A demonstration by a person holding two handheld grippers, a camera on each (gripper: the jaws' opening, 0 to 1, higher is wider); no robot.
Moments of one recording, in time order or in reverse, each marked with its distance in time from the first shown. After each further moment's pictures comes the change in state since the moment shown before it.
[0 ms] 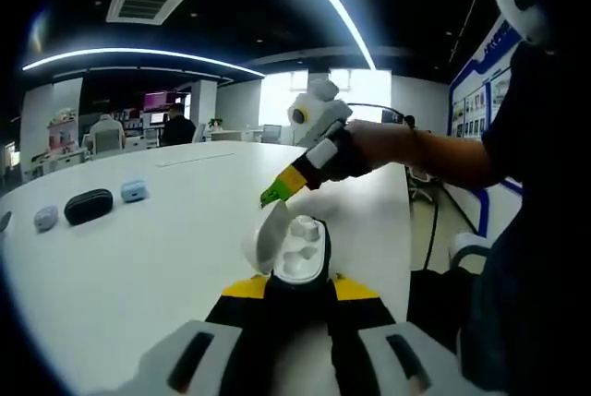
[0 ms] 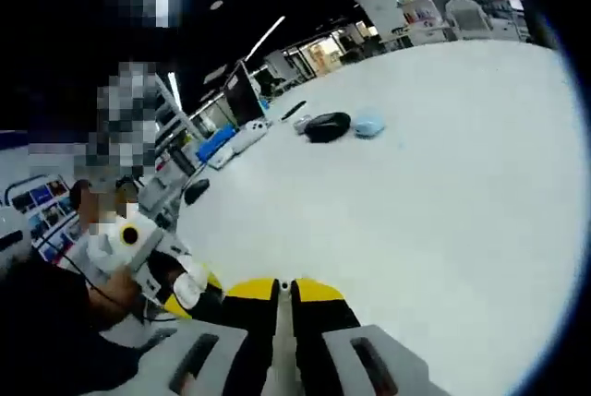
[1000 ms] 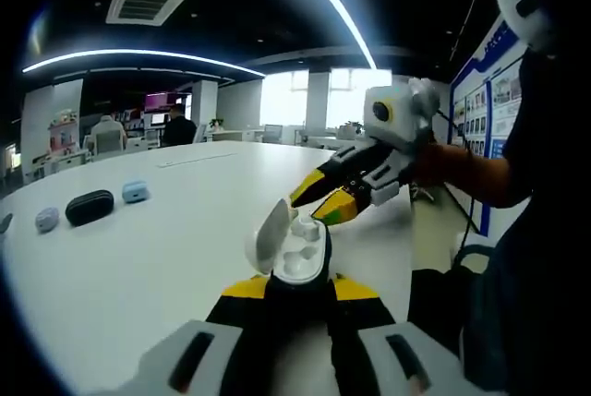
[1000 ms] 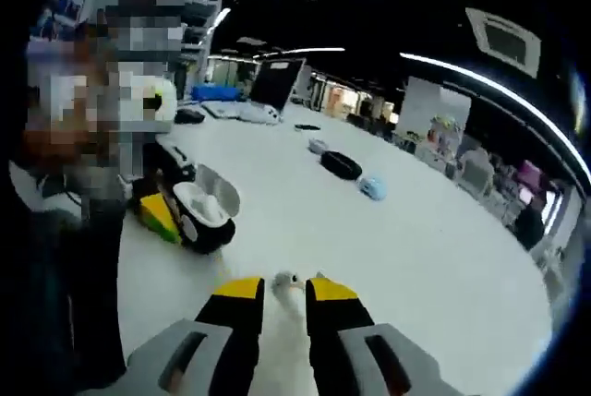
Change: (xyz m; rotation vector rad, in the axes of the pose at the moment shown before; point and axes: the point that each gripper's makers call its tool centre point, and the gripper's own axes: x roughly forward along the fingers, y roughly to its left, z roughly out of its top) left arm 0.000 0.001 0.000 0.007 0.001 0.007; right arm -0.016 0.031 -0.033 -0.955 -0.005 -0.400
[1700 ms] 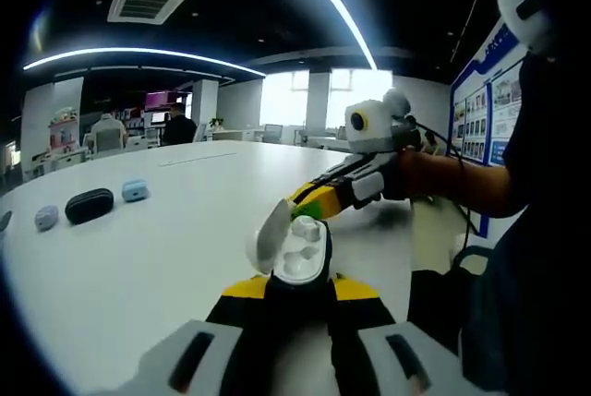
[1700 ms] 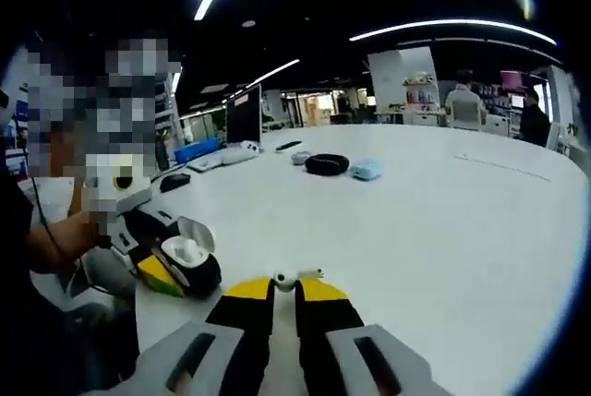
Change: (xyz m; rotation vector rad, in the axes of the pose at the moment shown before) left arm 0.000 0.000 0.000 -0.009 0.001 -0.002; right arm 0.008 -0.013 -0.005 0.594 -0.157 0.067
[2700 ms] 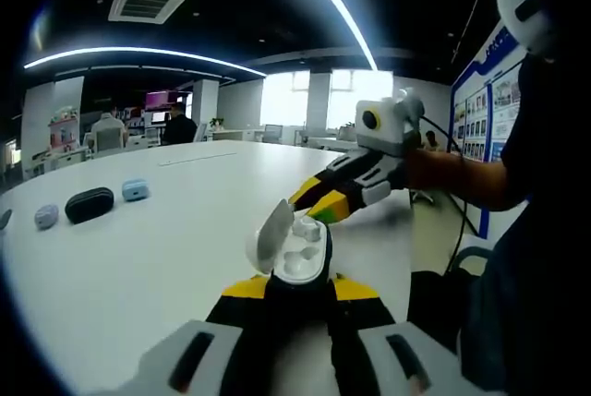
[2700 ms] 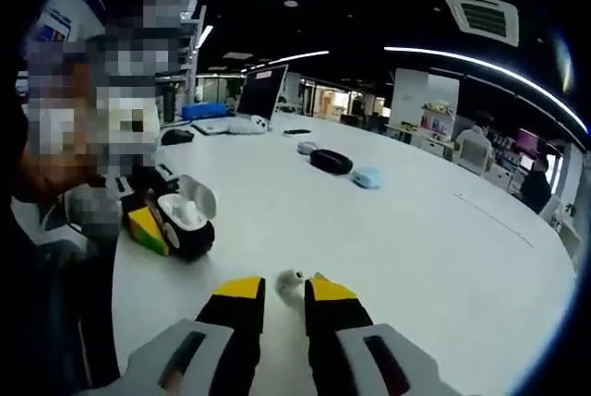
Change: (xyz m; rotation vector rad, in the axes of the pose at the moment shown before) left arm 0.000 0.000 0.000 -0.005 -0.002 0.000; right arm -0.002 -0.005 -0.004 -0.290 0.079 -0.077
